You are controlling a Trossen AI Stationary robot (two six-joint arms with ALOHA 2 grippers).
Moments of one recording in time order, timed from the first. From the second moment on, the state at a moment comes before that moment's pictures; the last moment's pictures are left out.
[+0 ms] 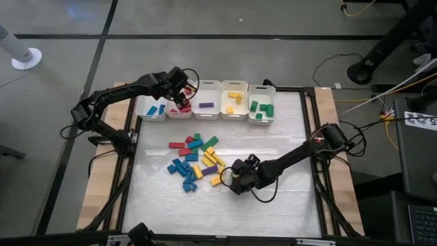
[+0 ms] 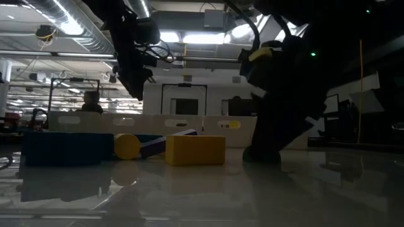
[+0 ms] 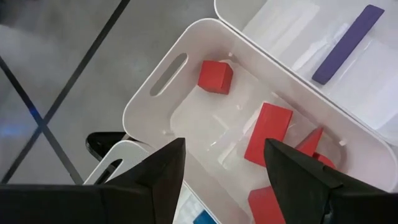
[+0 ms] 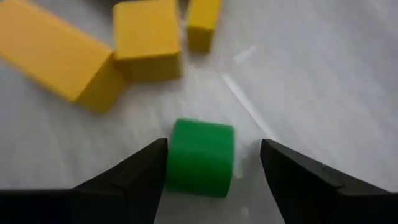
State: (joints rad) left arm 0.66 1.46 1.13 -0.75 -0.38 0.07; right arm 0.42 1.92 1.13 -0.42 0.43 0.93
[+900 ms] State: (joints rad) left arm 0.43 1.46 1.13 -1.10 -0.09 -0.02; right arm 0.20 1.64 1.13 -0.64 0.48 0.64
